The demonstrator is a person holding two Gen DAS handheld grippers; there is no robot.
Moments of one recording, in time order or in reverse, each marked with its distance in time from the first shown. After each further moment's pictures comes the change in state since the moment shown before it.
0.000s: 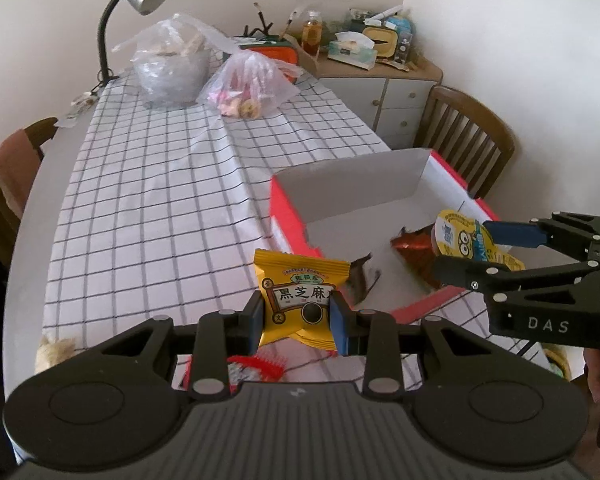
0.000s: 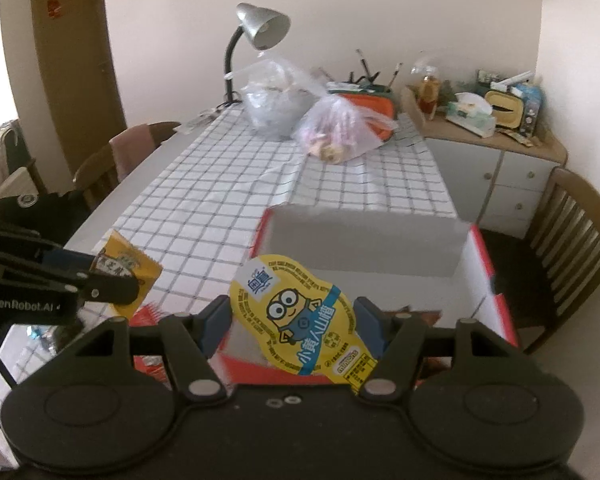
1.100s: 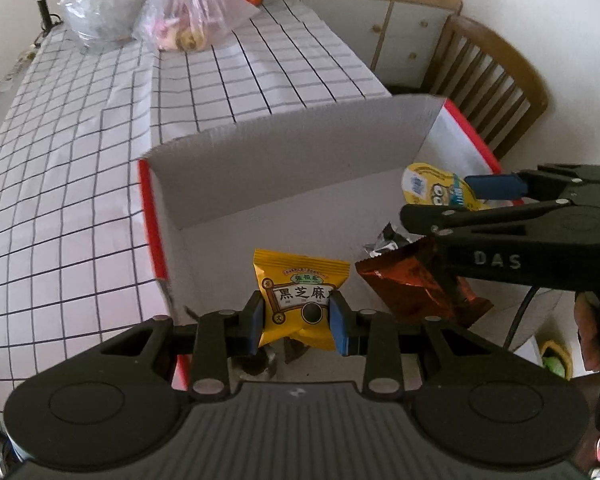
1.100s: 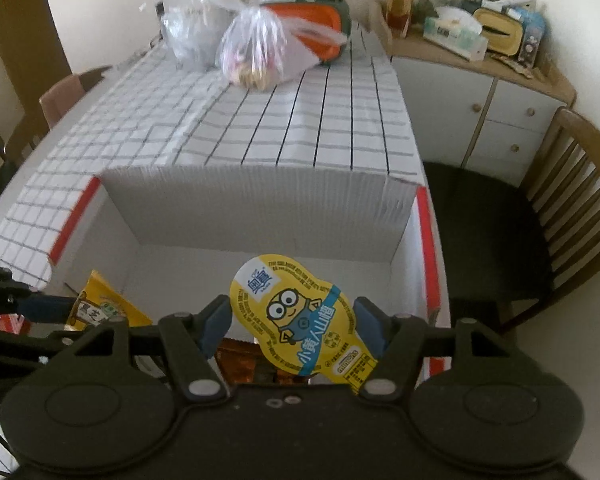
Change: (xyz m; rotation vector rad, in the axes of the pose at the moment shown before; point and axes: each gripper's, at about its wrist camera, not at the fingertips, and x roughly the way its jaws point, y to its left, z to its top) left arm 0.171 -0.082 0.059 -0.016 0.251 0.029; right arm 0.143 -0.124 0.017 0.020 0.259 0.001
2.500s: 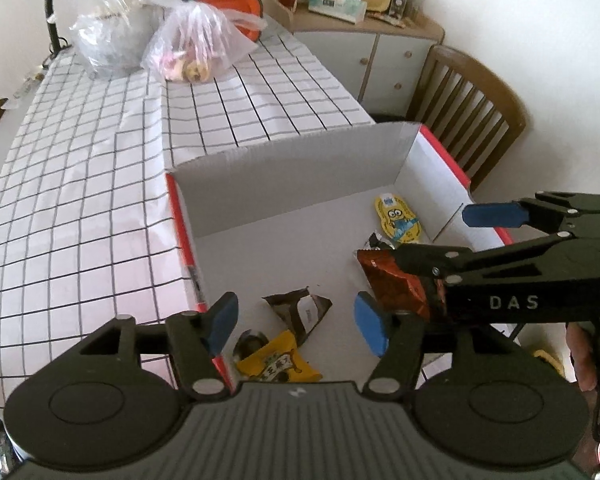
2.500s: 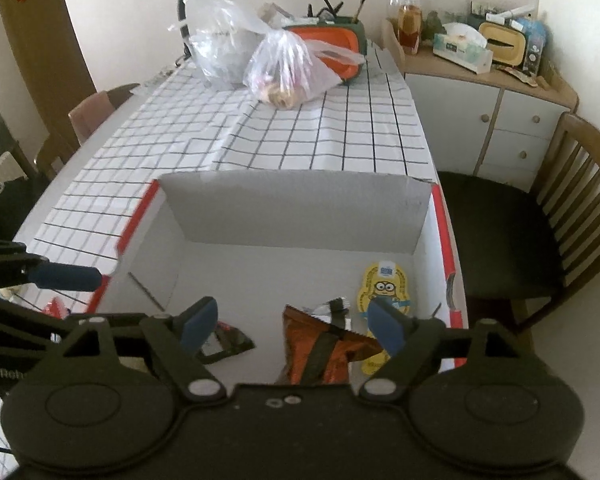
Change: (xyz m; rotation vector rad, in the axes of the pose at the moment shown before) left arm -0.052 0.014 -0.026 0.006 -0.123 -0.037; right arm -0.059 0.026 -0.022 0.032 -0.086 0.063
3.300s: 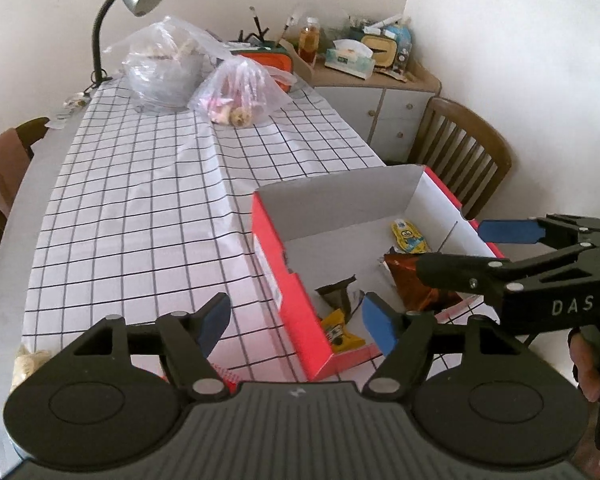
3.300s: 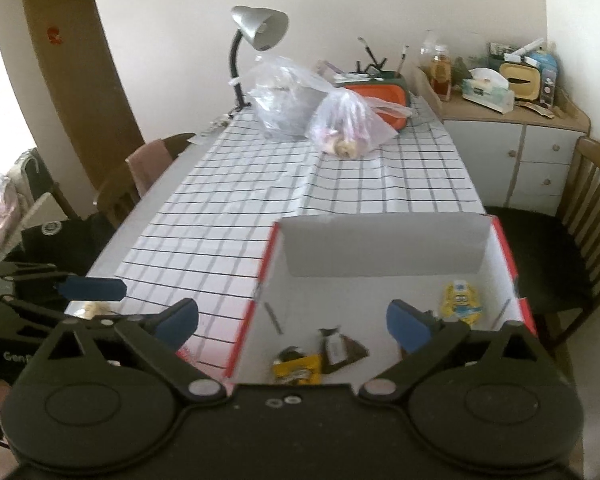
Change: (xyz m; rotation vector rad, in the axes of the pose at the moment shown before) left arm -0.098 0.065 -0.050 -0.020 -0.157 -0.015; right arm -0.068 0.092 -0.013 0.037 -0.140 0.106
